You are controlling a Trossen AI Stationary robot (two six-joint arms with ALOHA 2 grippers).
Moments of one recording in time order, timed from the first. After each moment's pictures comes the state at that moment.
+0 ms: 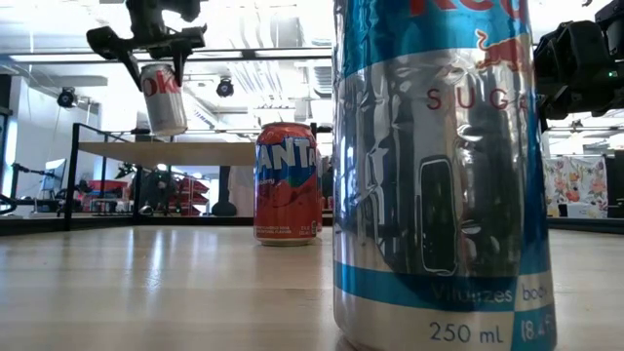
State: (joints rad) left arm 0.89 1.38 1.65 -1.57 0.03 -0.85; right arm -0.06 0.13 0.01 0.11 0.16 0.21
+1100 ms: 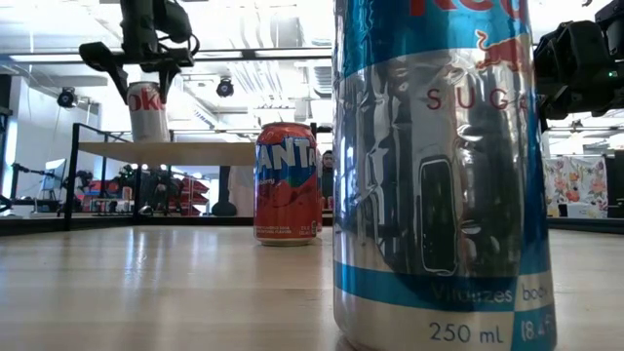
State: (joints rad) left arm 1.04 1.41 1.60 -1.57 -0.02 -0.68; right arm -0.06 0.13 0.01 0.11 0.16 0.21
